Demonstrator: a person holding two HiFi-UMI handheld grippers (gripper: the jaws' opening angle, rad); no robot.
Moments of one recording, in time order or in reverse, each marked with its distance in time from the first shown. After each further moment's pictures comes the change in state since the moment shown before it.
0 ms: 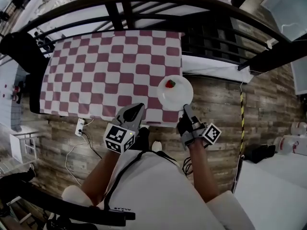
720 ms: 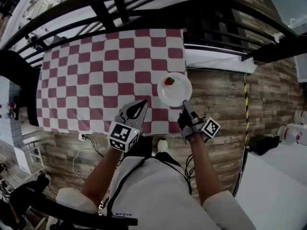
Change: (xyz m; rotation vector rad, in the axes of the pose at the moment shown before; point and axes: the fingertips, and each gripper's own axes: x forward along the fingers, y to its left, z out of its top) left arm 0.092 0.087 -0.004 0.033 0.098 -0.074; right arm 0.092 -0.092 0.035 0.020 -0.037 -0.067
